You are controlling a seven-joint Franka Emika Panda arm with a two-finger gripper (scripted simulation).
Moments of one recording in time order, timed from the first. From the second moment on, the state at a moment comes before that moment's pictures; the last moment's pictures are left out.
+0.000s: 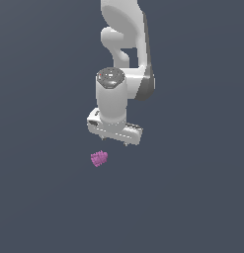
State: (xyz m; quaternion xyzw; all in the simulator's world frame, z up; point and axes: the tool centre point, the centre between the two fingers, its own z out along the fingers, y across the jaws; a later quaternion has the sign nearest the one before) arm 0.019 -0.028 0.153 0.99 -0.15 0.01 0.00
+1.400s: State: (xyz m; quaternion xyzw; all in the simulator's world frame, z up) arm 0.039 -0.100 0.093 0.86 -0.52 0.00 0.00
